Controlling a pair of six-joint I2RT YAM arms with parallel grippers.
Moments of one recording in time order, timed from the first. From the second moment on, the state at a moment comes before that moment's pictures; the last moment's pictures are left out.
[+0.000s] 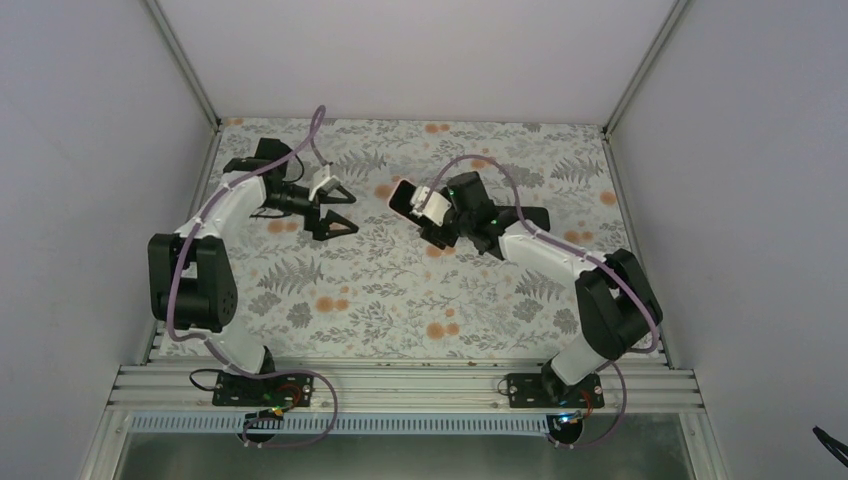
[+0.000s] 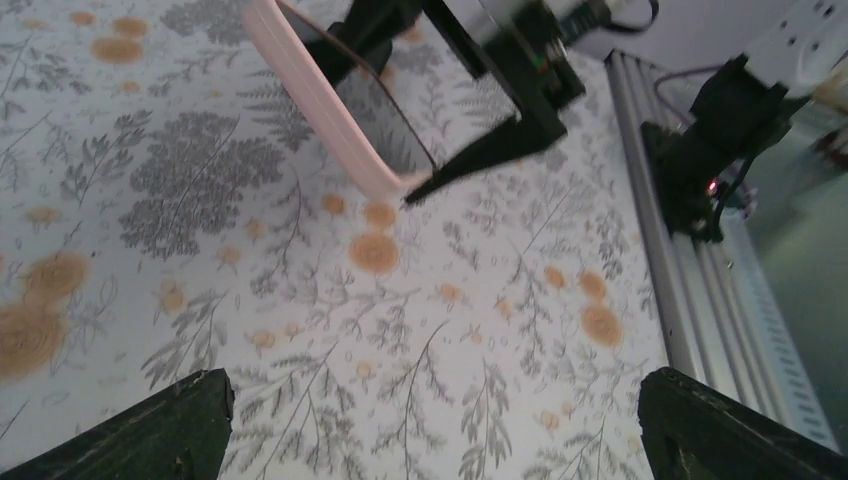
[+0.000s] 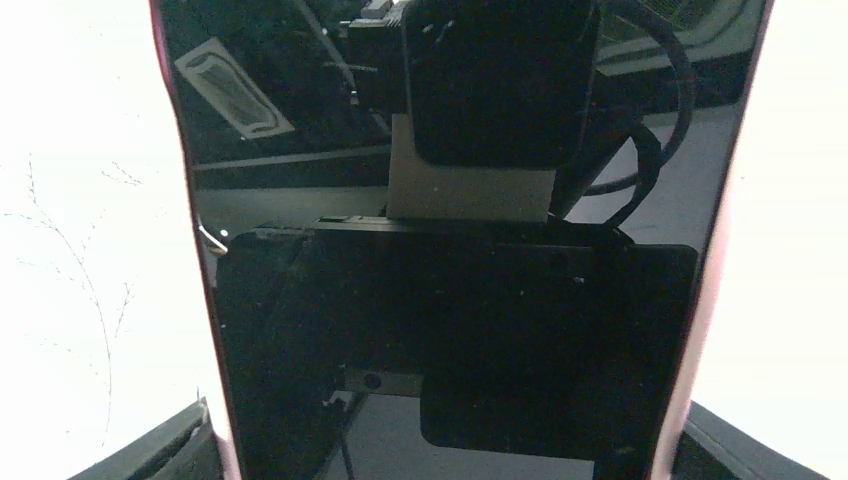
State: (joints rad) left arm -0.07 1.65 1.27 -0.97 1.09 1.00; right arm 0.61 1.60 1.03 -0.15 -0.14 -0.58
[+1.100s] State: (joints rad) left arm -0.27 1.84 1.49 -0.73 1.08 0.55; right arm 0.73 1.54 1.00 -0.03 0.10 -0.70
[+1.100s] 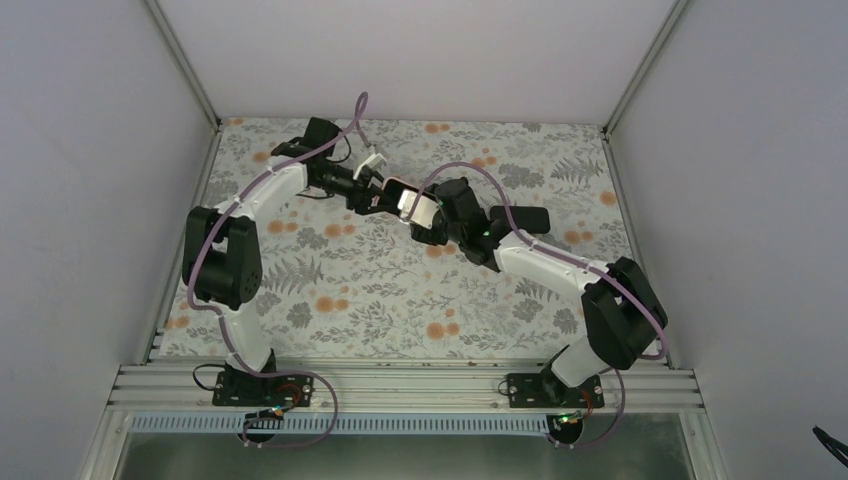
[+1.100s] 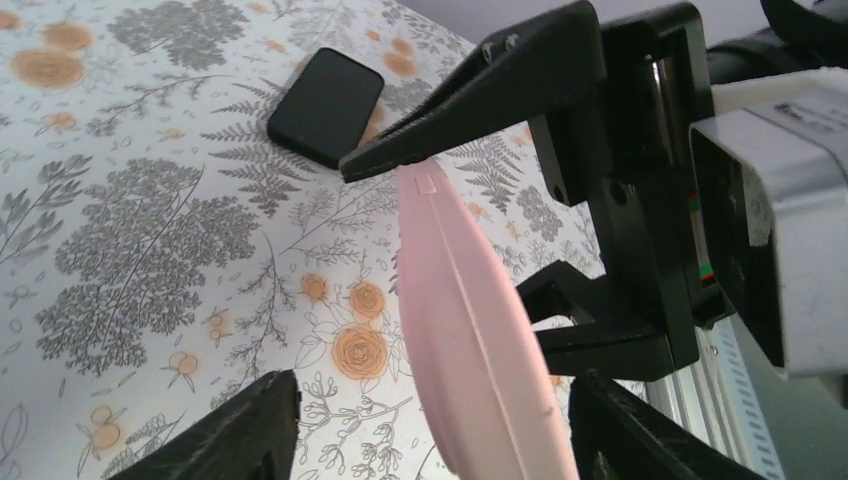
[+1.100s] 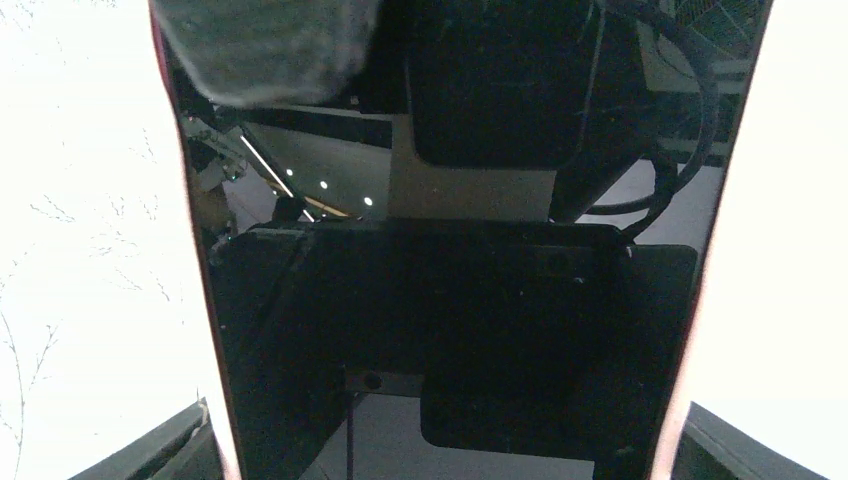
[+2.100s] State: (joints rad) left arm -0.30 1.92 1.59 -1.00 1.17 0.79; right arm 0.68 1.47 1.05 -0.21 -0.05 -0.76
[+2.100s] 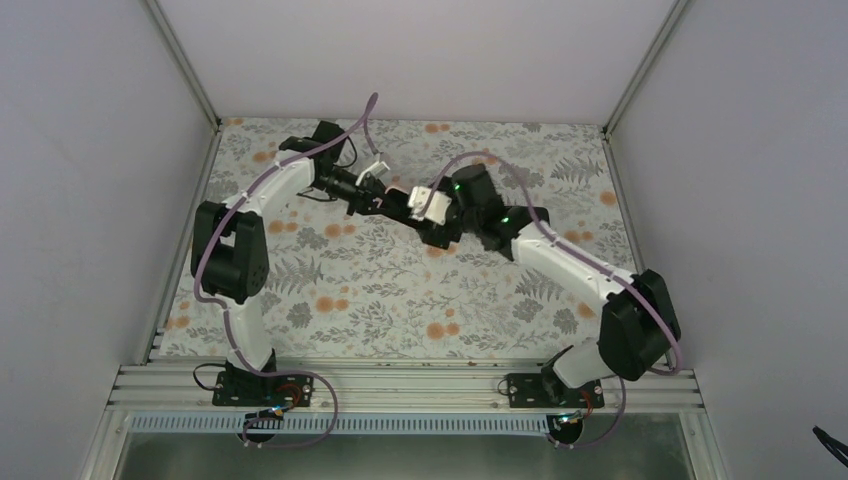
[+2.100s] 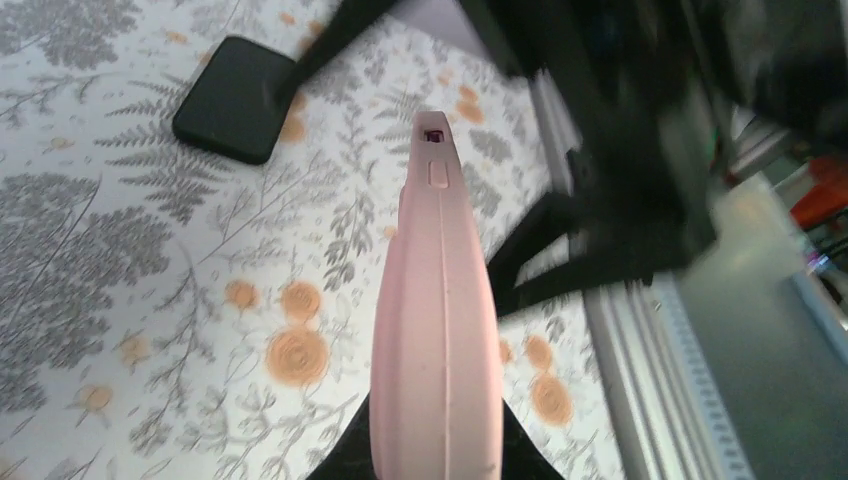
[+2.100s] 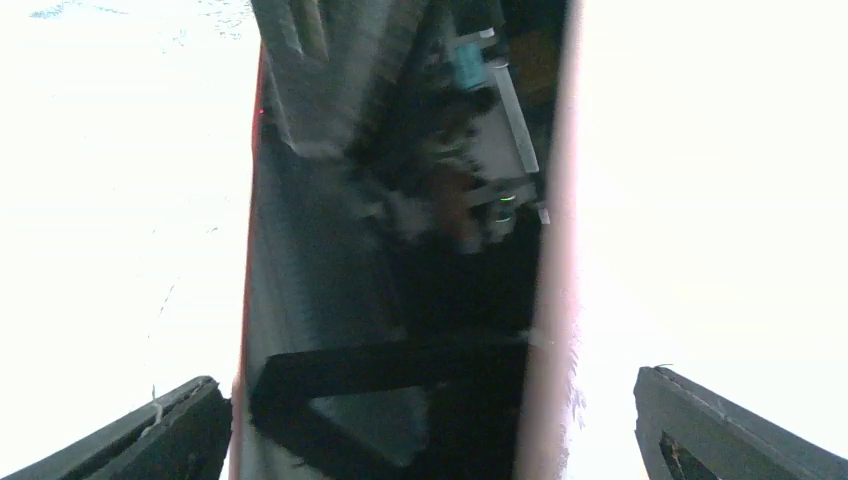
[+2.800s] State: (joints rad) left arm -0.32 1.59 1.43 -0.92 0.86 0.90; right arm 0.42 1.46 1.26 -0.77 -0.62 -0.79
